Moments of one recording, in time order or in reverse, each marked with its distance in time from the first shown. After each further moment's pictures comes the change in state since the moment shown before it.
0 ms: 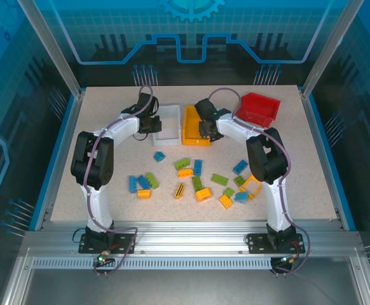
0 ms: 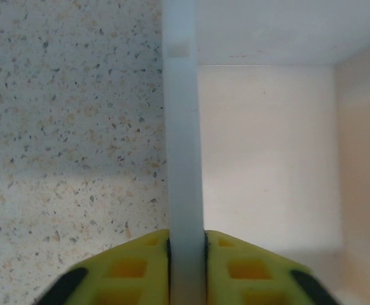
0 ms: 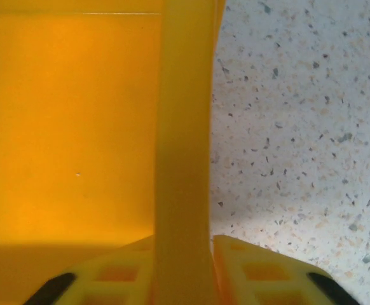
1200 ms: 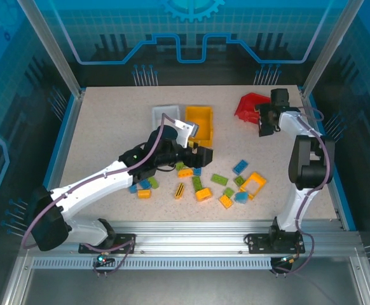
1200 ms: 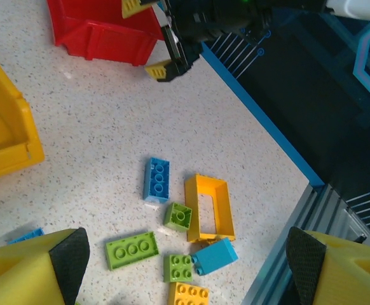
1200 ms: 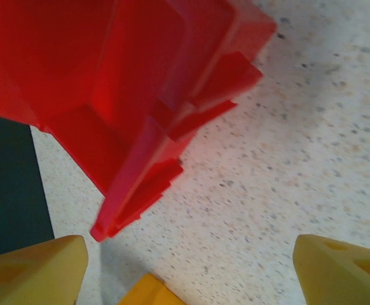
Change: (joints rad) left arm -0.556 -0.682 -0.449 0.351 0.229 -0.146; right arm -0.552 -0.241 -0.254 0.211 -0.401 0.866
